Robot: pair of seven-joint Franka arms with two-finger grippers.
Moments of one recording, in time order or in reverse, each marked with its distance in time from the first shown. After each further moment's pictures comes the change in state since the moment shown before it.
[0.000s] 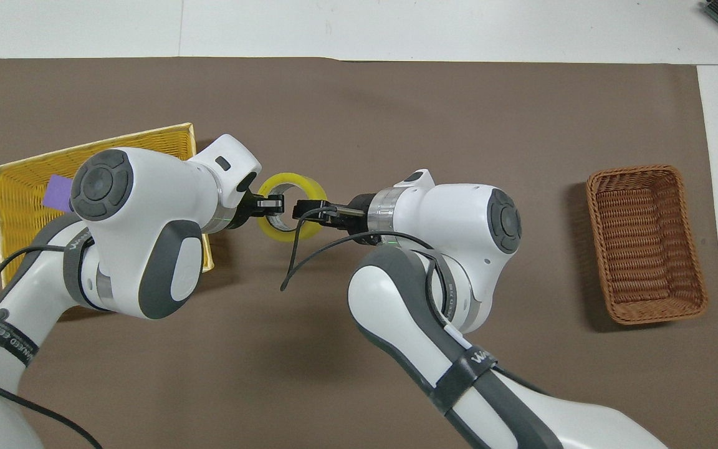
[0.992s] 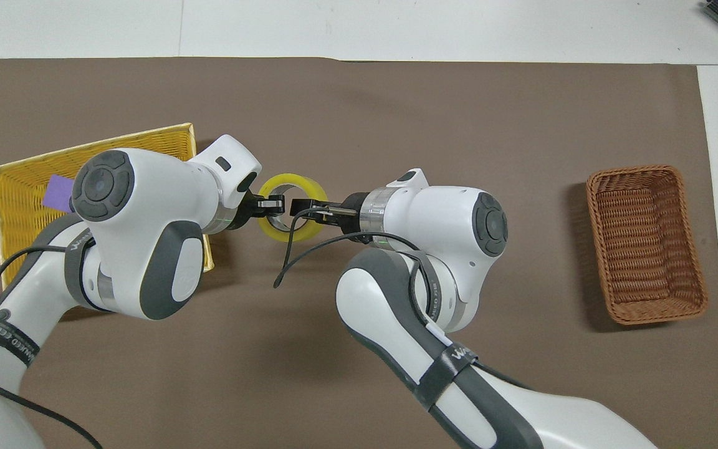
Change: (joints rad) left arm -0.001 0.000 -0.003 -0.003 0.000 0.001 -0.012; right arm 0.022 0.036 0.002 0.018 -0.020 0.056 0.004
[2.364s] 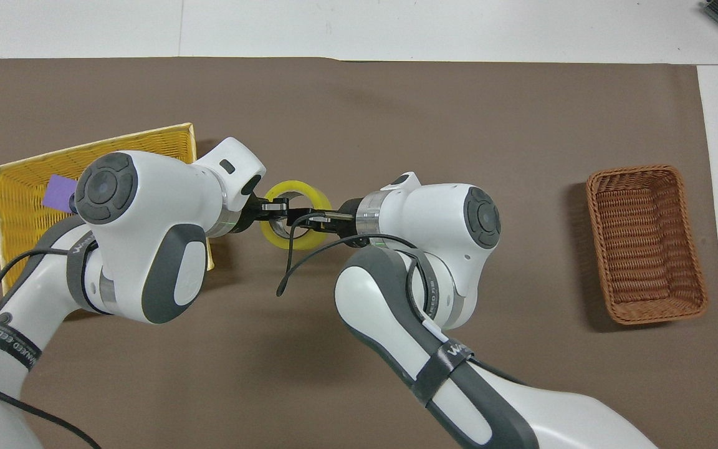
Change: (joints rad) left arm -0.009 -0.009 0.000 -0.002 -0.011 -0.011 -0.008; right arm 0.005 0.011 -0.009 0.005 -0.013 -0.072 0.001
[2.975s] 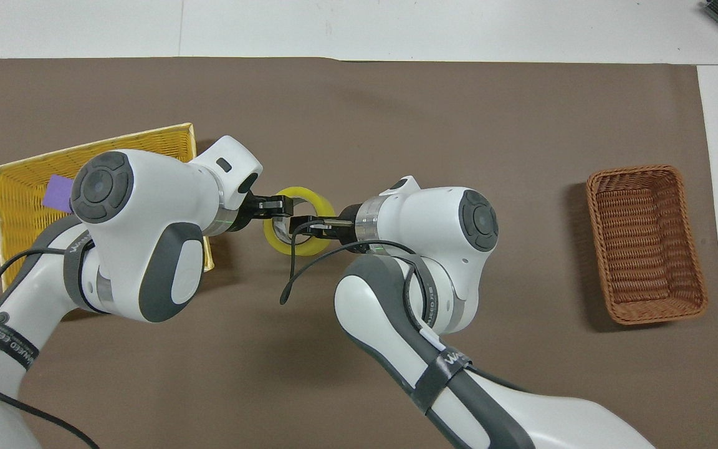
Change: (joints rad) left arm 0.000 0.000 0.005 0.001 -0.001 0.002 -0.001; right arm 0.003 -0.014 0.000 -0.022 -0.053 -0.015 0.018
